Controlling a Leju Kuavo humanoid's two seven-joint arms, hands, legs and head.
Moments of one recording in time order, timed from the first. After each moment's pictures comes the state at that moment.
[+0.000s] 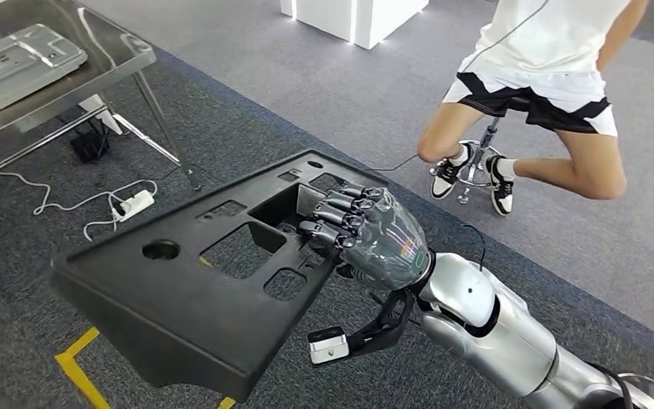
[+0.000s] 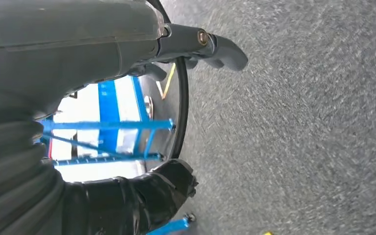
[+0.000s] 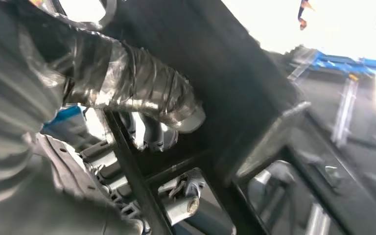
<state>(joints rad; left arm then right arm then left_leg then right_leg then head) -0.03 0.00 1.18 -0.19 -1.42 -0.27 0.15 -0.47 -0.40 0.93 -1.72 0.89 -0.42 -0.27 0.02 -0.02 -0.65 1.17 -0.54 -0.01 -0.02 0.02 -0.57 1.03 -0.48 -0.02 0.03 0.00</state>
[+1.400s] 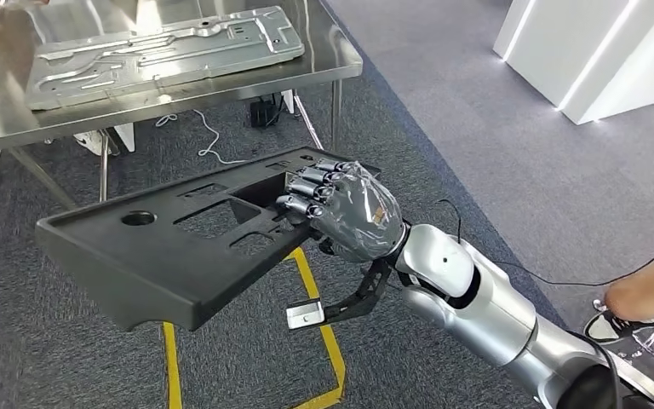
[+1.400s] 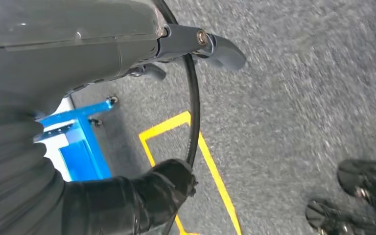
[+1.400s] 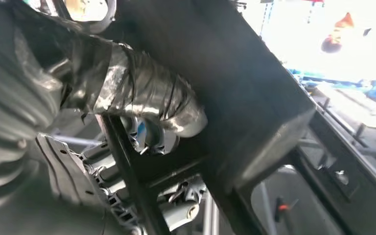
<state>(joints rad) 0.02 0.15 1.17 -0.04 -1.39 -0.53 -0.27 -0.62 -0.36 0.99 -1.61 0.87 -0.34 -0.22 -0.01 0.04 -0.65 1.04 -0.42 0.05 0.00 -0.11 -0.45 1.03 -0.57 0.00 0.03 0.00</state>
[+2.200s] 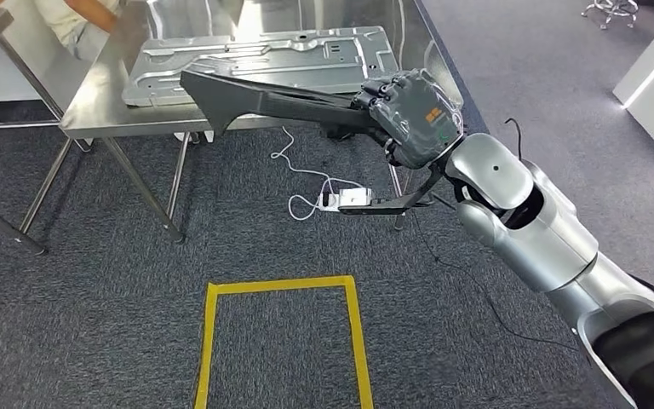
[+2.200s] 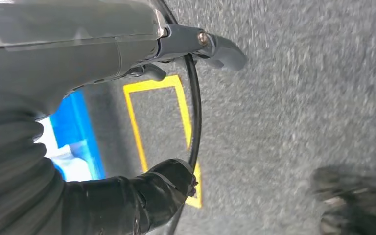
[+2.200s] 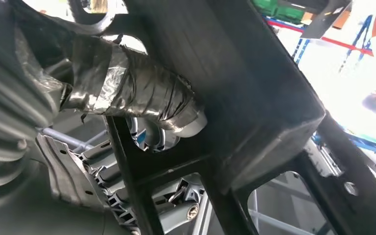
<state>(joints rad) 0.04 0.21 1.17 -0.01 -1.36 -0.56 -0.29 -0.85 -0.55 0.89 -1.48 0.83 -0.06 -0.08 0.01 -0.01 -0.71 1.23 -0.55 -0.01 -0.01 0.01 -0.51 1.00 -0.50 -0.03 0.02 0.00</state>
